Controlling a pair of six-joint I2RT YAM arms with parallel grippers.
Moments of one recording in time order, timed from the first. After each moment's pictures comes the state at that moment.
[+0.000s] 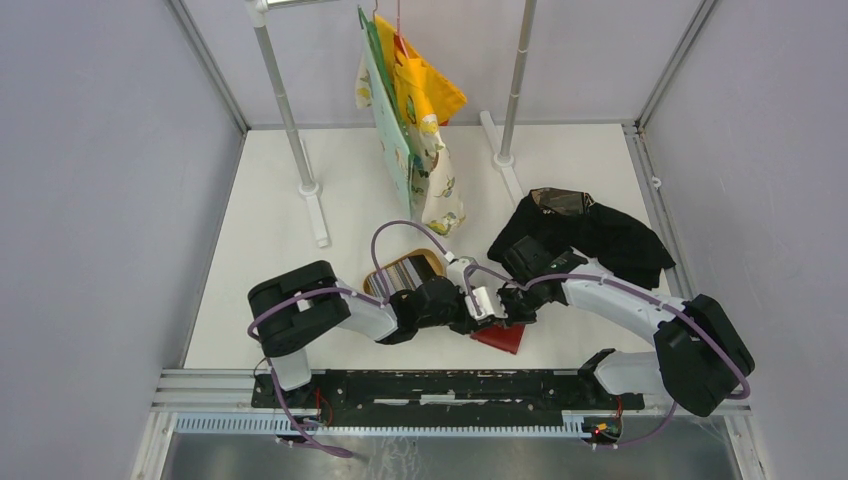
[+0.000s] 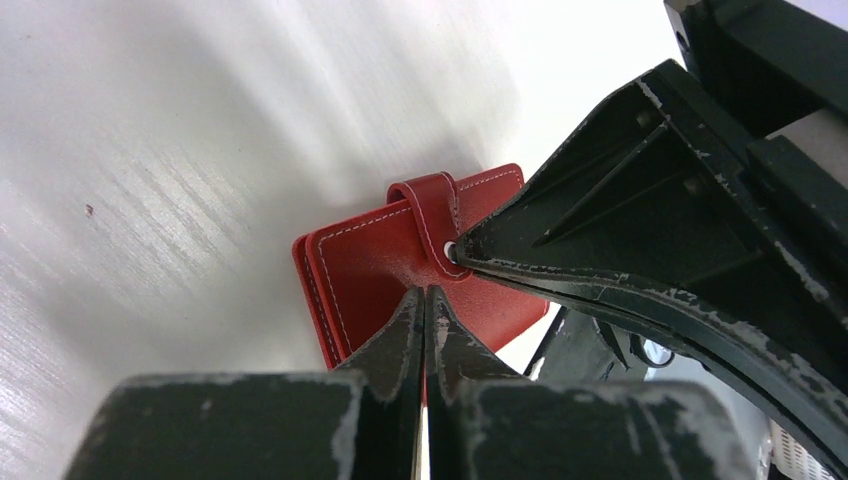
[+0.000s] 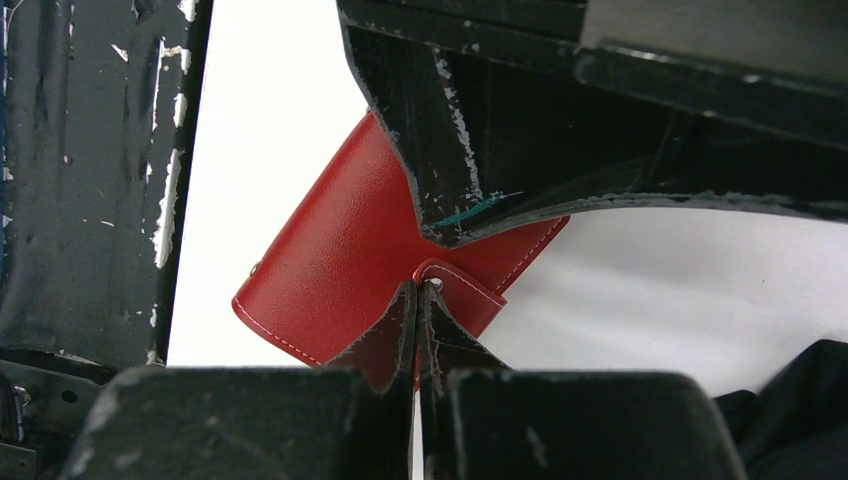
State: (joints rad) left arm -1.12 1.78 0.63 0.67 0.07 -0.80; right arm 0.63 1.29 0.66 -0.69 -0.55 -1.16
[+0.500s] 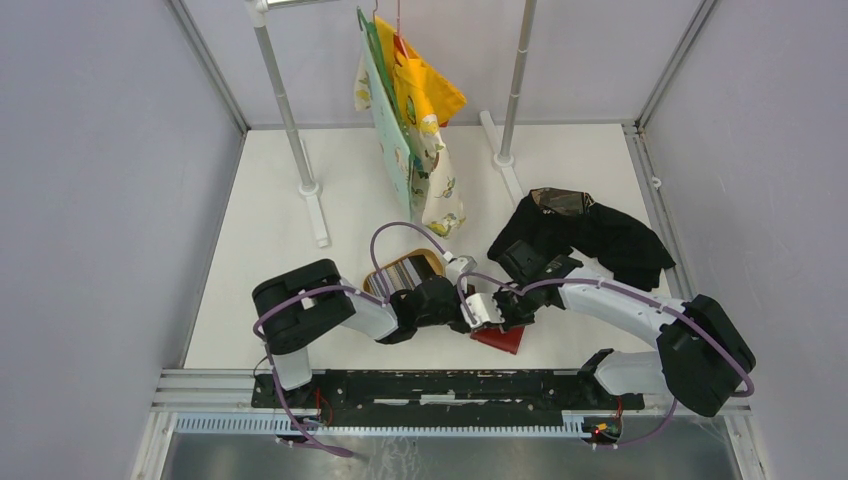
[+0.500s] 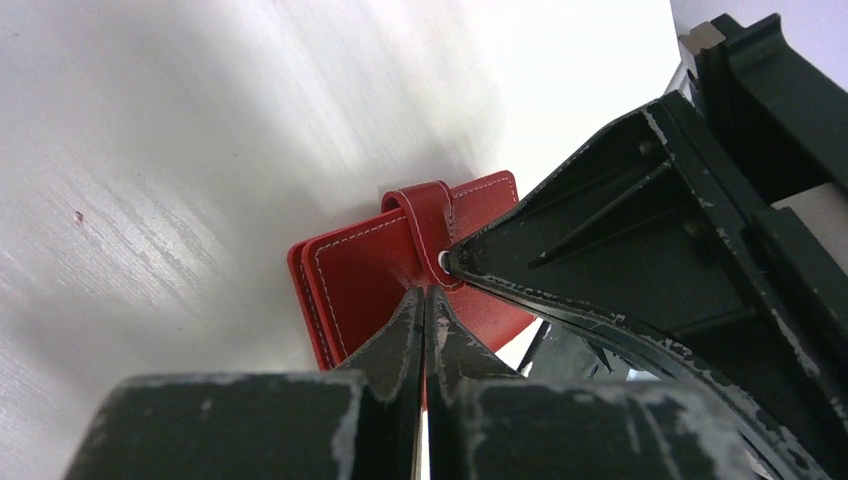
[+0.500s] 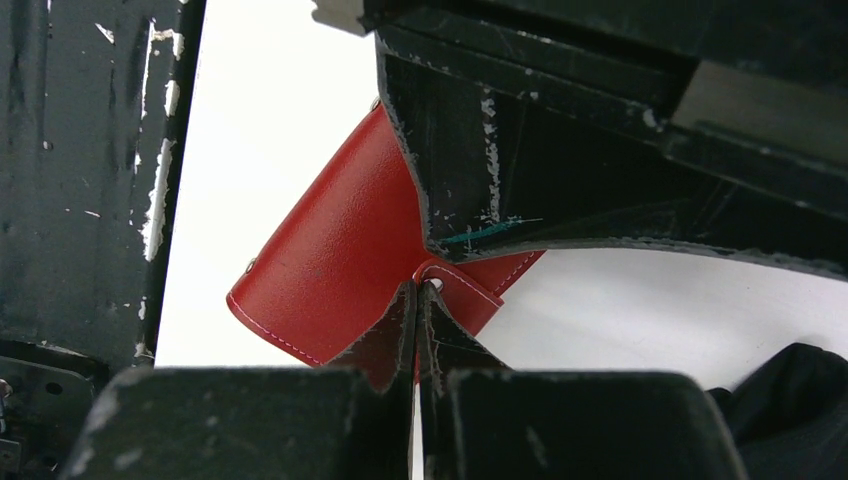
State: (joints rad) left arm -1.11 1.80 0.61 0.74 0.11 -0.84; right arm 0.70 1.30 0.67 -0.69 -0.47 -1.15
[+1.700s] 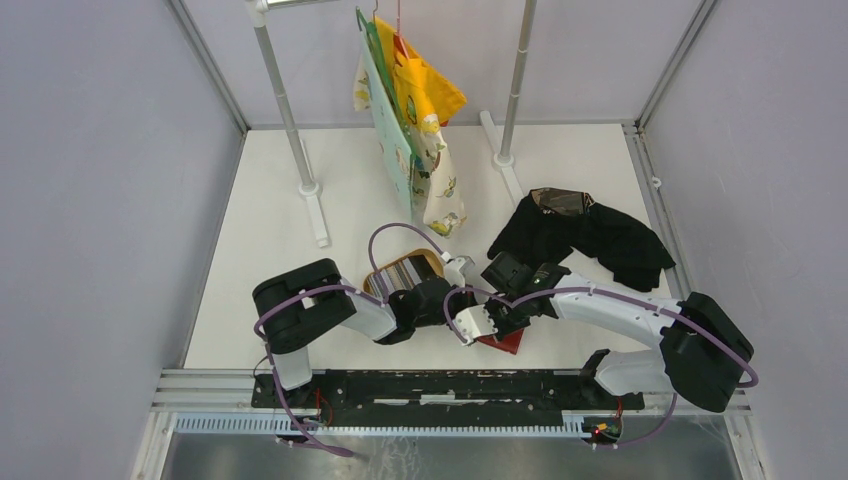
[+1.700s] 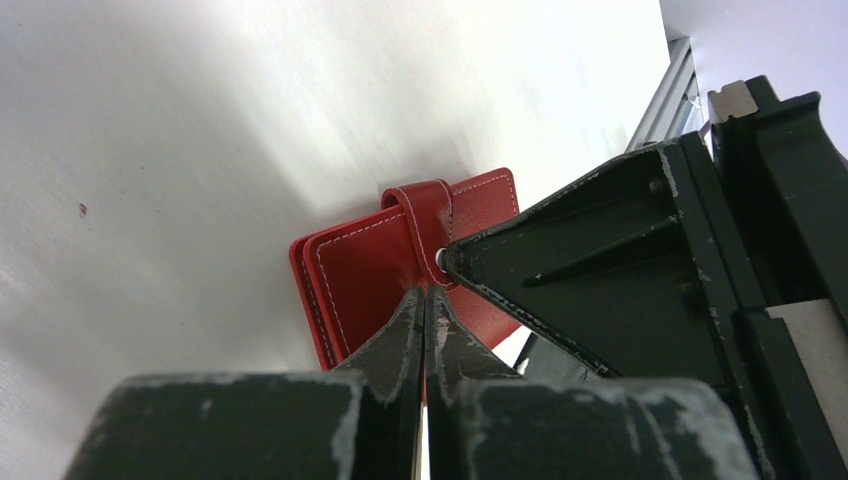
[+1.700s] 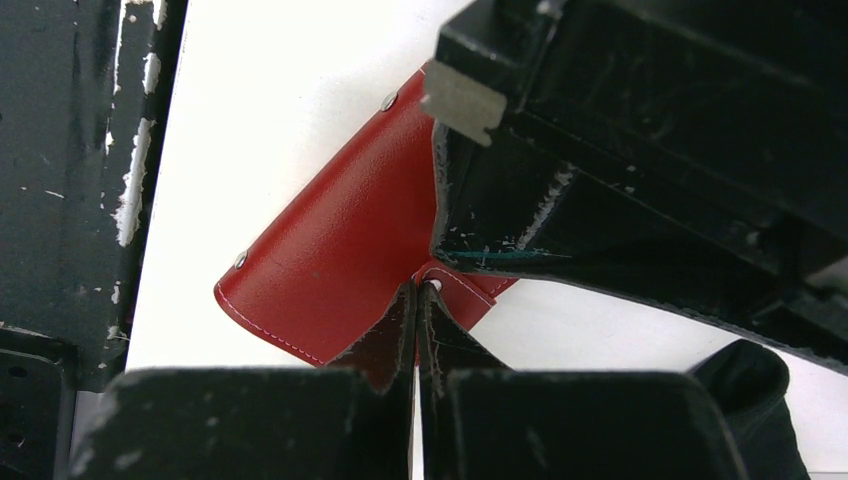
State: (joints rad) left arm -1.10 1.81 0.59 0.77 0.13 -0.86; right arm 0.86 1.31 0.68 -0.69 -0.27 -1.12
